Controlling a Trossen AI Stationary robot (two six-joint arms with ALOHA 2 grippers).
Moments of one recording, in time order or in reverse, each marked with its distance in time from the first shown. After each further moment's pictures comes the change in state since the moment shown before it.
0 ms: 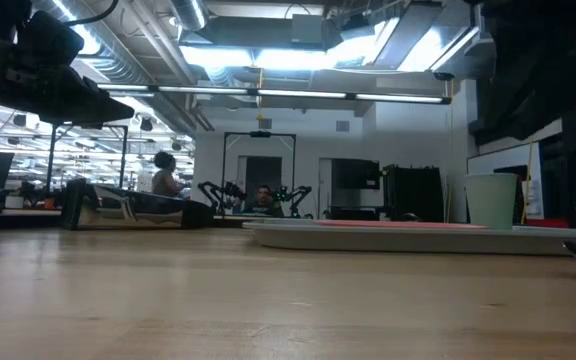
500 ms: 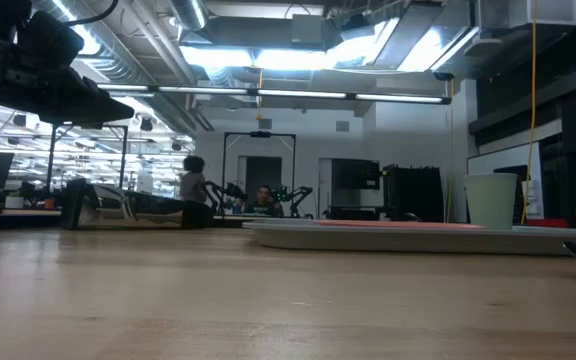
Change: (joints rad) left arm 0.000 0.000 0.000 0.000 0.000 0.000; right arm 0.062 0.445 0.623 -0.408 -0.506 0.268
